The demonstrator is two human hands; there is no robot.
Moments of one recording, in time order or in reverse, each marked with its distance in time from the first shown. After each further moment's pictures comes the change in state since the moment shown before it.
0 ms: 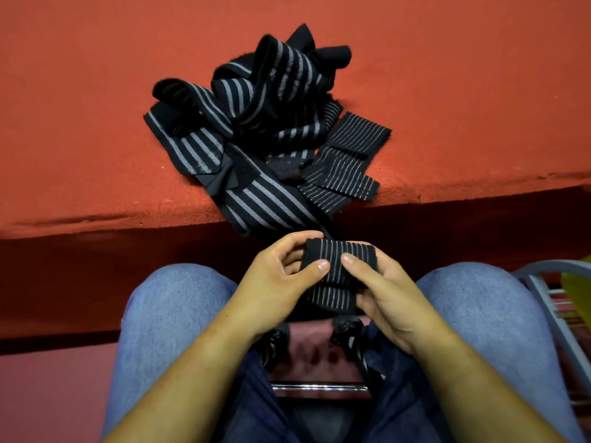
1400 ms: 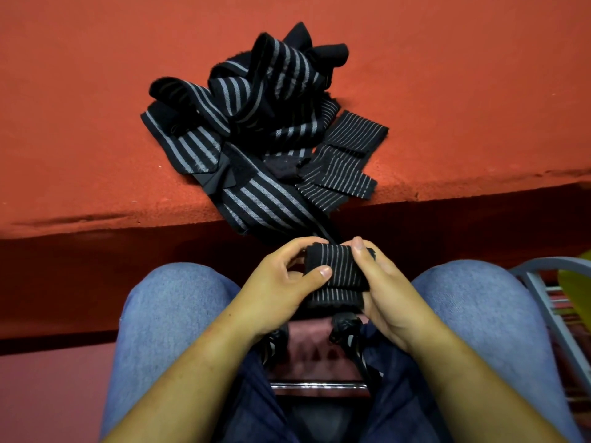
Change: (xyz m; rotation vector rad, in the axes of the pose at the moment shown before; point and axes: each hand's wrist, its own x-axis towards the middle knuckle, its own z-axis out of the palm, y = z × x) left_hand -0.002 -0.001 0.004 0.067 -0.068 -0.047; right_hand 0.001 -0.001 0.003 -0.019 0.024 0.065
